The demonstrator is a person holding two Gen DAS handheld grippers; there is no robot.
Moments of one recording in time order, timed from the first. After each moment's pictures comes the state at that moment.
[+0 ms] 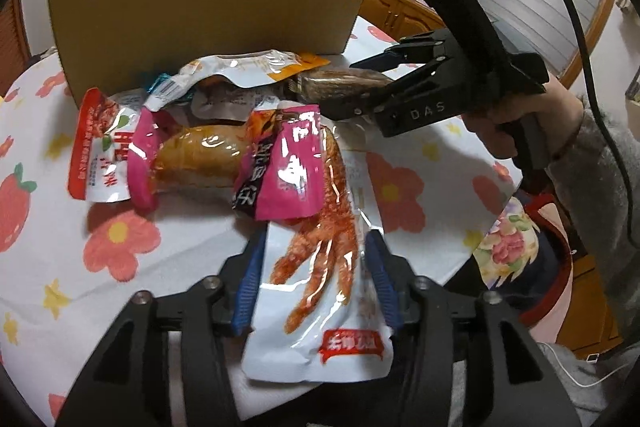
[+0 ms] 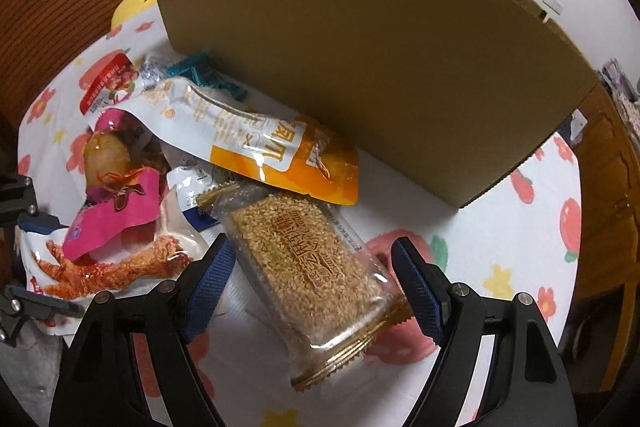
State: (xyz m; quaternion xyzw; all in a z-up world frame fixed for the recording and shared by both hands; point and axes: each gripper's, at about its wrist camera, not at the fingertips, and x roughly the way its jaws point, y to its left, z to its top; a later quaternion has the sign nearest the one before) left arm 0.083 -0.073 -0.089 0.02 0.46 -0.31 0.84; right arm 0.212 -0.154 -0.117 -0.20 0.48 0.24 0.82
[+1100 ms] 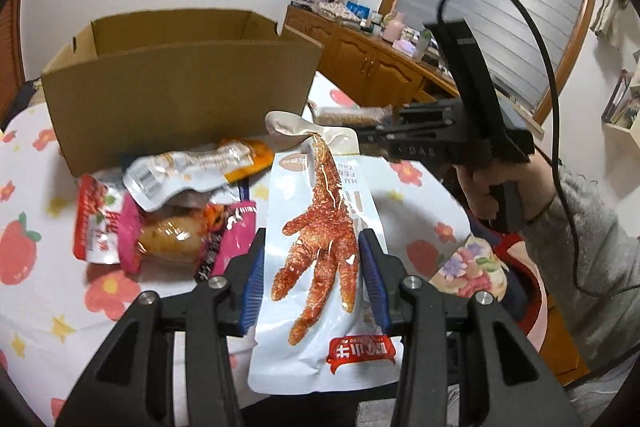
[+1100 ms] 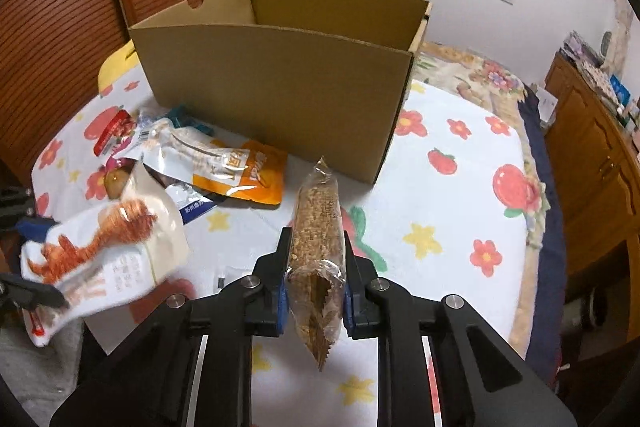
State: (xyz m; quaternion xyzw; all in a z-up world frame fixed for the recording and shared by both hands) left arm 0.073 -0.072 -0.028 -0.03 0.38 -0.34 0.86; right arm 0.176 -0.217 -0.061 -0.13 0.42 0.20 0.87
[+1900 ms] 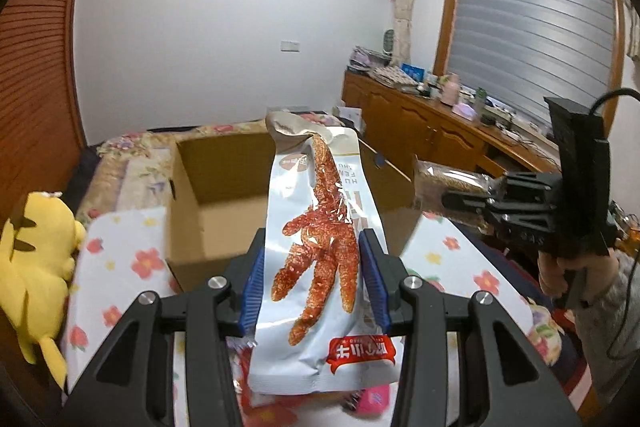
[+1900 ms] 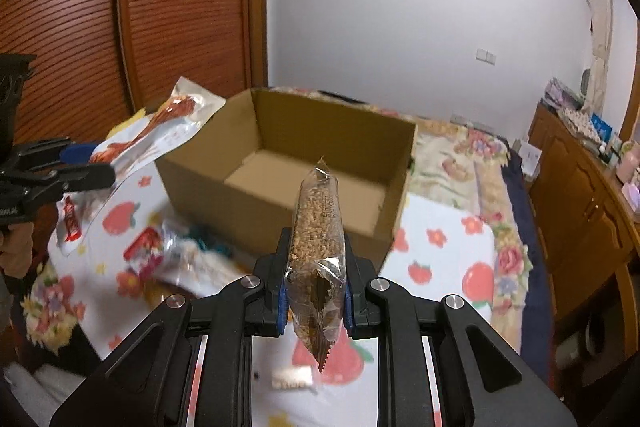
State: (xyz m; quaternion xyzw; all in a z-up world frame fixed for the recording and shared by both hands) left arm 0.161 -0.011 0.050 0.00 0.28 -0.23 0.93; right arm 0.191 -0.185 0.034 -0.10 0.31 0.20 0.93
